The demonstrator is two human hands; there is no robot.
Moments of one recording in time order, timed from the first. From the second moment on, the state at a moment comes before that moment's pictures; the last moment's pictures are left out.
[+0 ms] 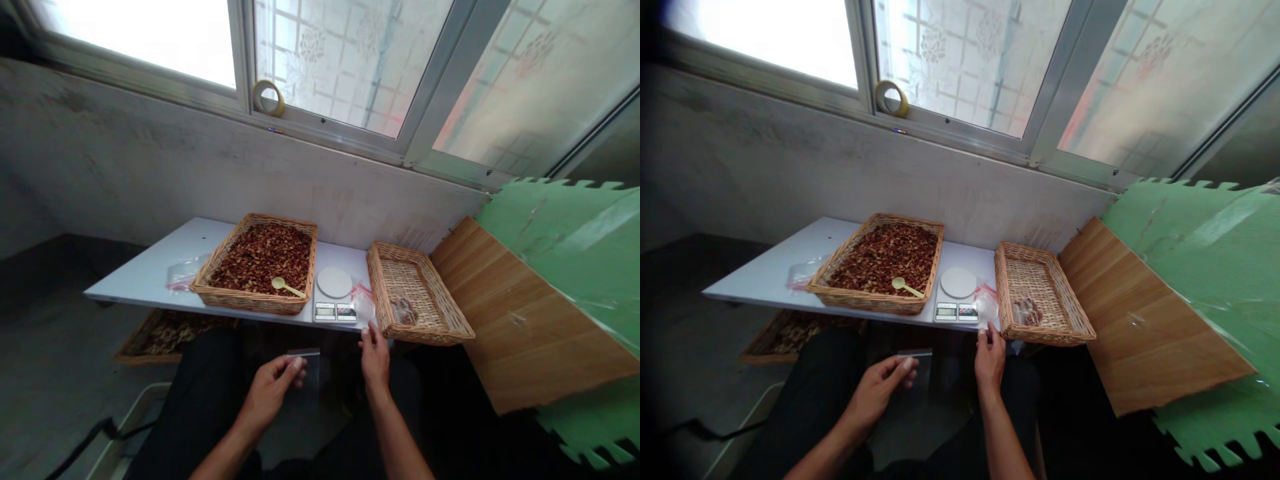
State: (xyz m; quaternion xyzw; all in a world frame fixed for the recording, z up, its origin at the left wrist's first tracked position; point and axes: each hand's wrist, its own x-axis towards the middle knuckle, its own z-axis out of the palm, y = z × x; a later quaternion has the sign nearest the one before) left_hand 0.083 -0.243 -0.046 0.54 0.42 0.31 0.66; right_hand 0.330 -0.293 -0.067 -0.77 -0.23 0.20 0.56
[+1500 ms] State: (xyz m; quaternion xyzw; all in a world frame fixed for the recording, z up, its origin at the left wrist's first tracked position) left_hand 0.082 -0.229 -0.017 0.82 0.31 0.40 0.28; right_hand 0.248 -0.295 0.000 -0.62 -0.40 0.45 0.50
